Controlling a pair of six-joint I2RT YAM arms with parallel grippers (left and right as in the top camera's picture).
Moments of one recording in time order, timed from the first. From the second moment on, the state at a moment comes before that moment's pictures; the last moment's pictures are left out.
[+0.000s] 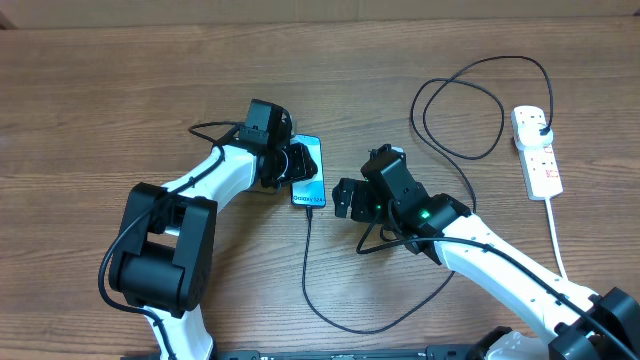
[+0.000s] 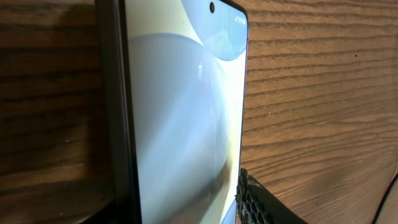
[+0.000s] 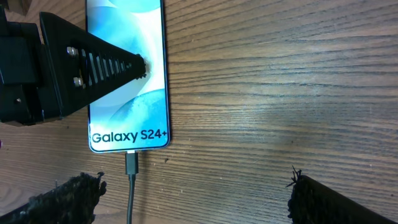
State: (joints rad) left arm -0.30 1.95 1.15 -0.37 0.40 -0.50; right arm 0.63 1.45 0.86 -0.39 0.01 0.72
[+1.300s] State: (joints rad) left arm -0.30 1.95 1.15 -0.35 0.41 -0.50; right arm 0.63 1.45 0.86 -0.39 0.01 0.72
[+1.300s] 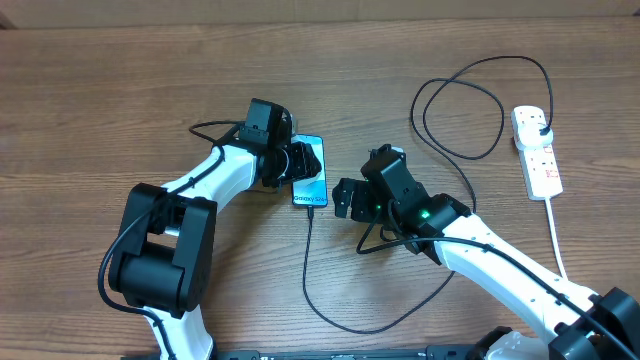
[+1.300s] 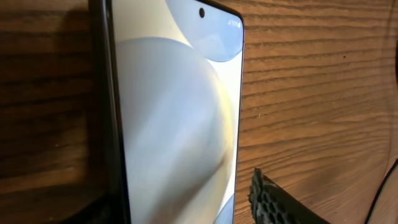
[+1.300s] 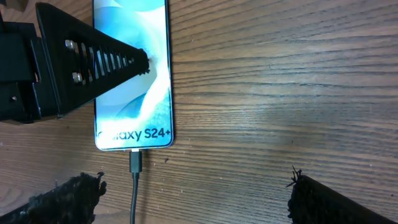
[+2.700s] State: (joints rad) left arm -0.30 1.95 1.15 -0.35 0.43 -0.50; right arm 0.63 1.45 0.86 -0.39 0.01 0.72
